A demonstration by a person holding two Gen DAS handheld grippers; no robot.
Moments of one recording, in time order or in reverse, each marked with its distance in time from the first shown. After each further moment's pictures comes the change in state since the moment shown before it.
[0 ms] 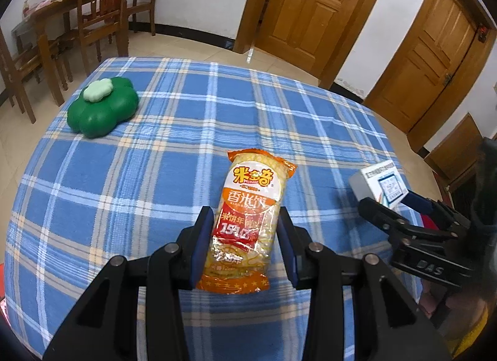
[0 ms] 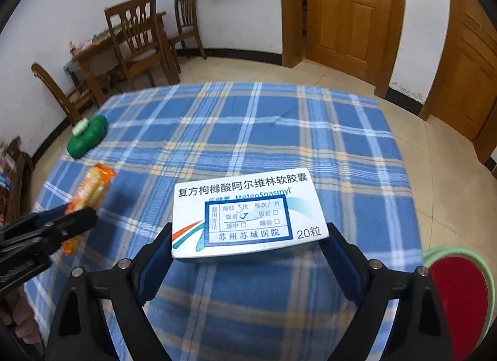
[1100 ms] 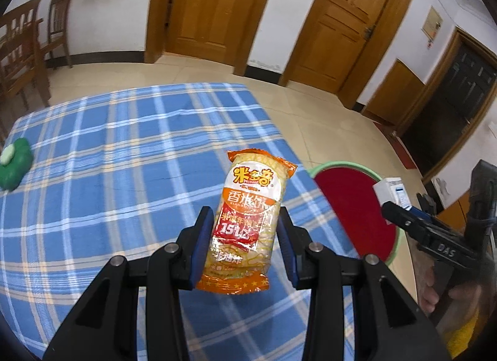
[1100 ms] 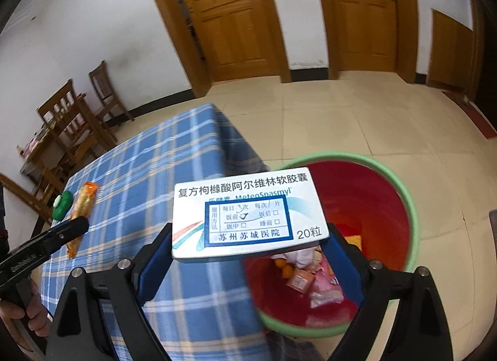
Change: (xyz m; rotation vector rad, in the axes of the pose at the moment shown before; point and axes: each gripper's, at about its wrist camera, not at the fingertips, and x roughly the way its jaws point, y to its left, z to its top) left arm -0.032 -0.144 -0.023 0.291 0.036 -0.259; right arm -0.145 -0.142 -0.109 0.445 -0.131 -0.170
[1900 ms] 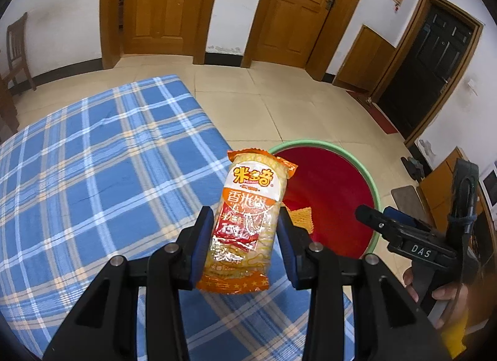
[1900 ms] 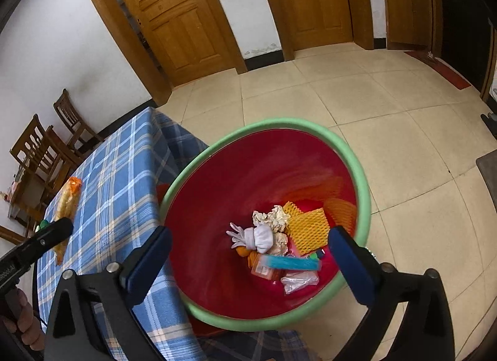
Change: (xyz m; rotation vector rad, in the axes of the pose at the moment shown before) left arm 0.045 -0.076 0.005 0.162 0.078 -0.086; right arm 0.003 -0.080 -0.024 0.194 0.017 -0.081
